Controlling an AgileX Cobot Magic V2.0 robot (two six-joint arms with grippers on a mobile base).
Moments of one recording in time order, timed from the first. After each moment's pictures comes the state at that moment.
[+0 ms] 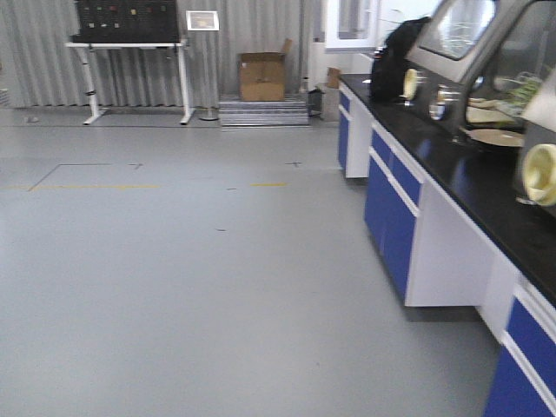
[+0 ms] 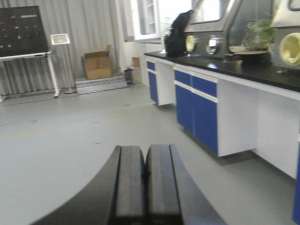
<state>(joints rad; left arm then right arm) -0.26 -0.01 0.03 -0.03 0.01 0.09 0.56 0.48 -0.82 -0.60 0.72 0.53</state>
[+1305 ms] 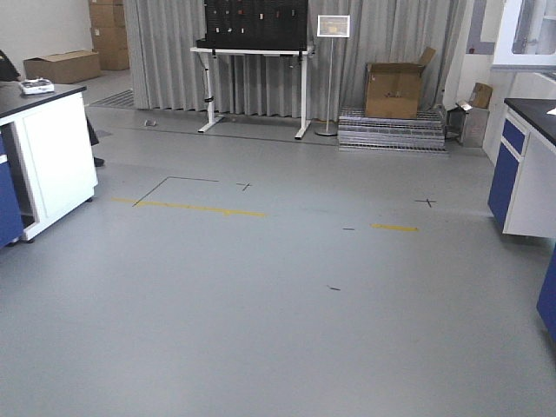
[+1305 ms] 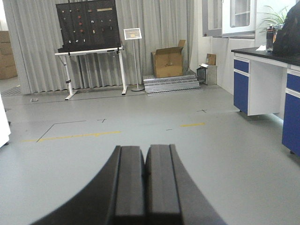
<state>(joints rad) -0.26 -0.01 0.03 -0.03 0.01 0.09 0.56 0.48 -0.82 -0.60 0.72 0.53</state>
